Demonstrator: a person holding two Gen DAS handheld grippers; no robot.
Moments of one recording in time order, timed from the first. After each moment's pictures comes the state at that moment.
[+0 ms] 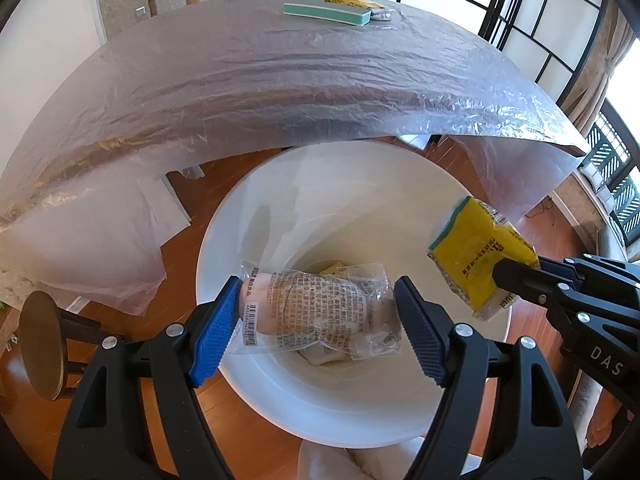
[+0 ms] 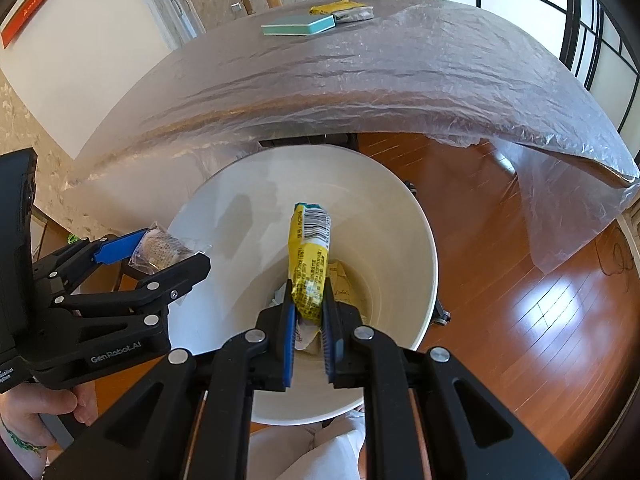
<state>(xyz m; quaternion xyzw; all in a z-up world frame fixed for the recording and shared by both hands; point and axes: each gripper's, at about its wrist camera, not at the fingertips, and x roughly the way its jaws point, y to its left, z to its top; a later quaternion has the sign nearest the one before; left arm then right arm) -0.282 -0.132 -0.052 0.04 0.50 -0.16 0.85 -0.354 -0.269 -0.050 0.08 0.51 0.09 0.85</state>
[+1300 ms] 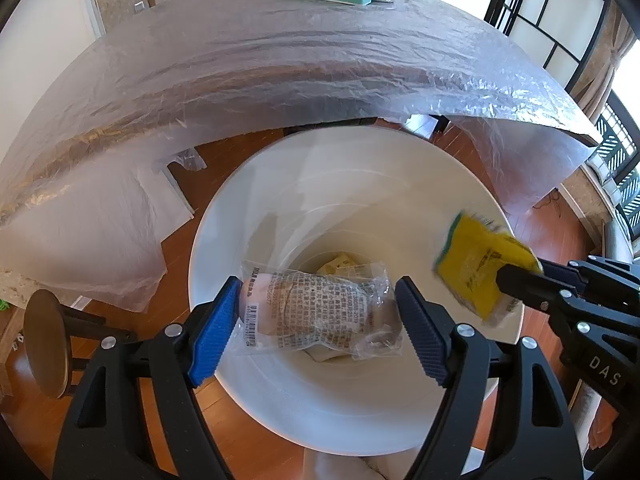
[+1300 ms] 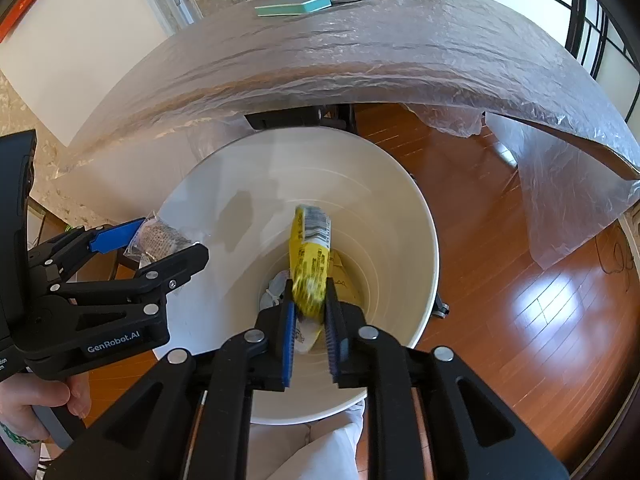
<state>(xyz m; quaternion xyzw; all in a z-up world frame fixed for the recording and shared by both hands) -0.272 -0.147 -0.068 0.06 0.52 -0.15 0.84 -0.353 -0.276 -0.058 0.08 0.52 0.09 0.85</state>
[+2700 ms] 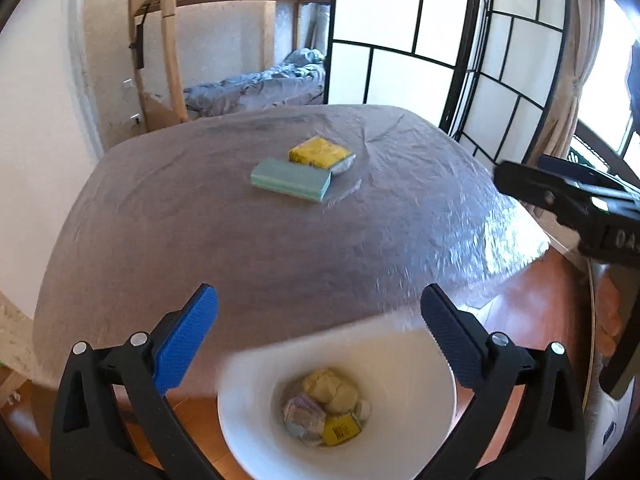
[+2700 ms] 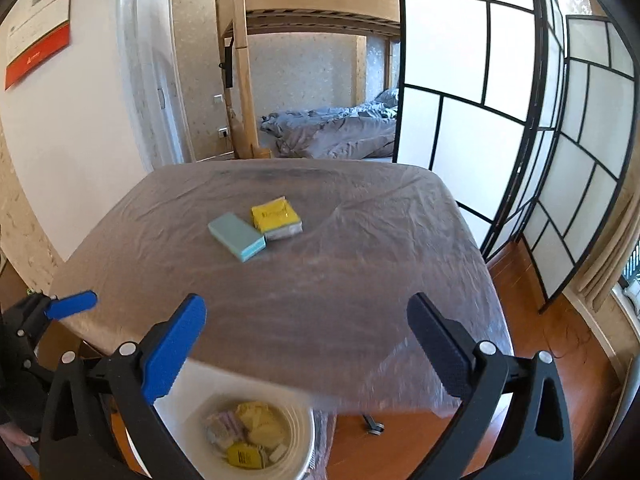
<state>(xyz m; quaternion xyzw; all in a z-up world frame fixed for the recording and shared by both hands) -0.223 -0.171 0.071 0.05 0.38 -0.20 0.90 -0.275 -0.340 0.111 0.02 0.33 0.03 0.94</state>
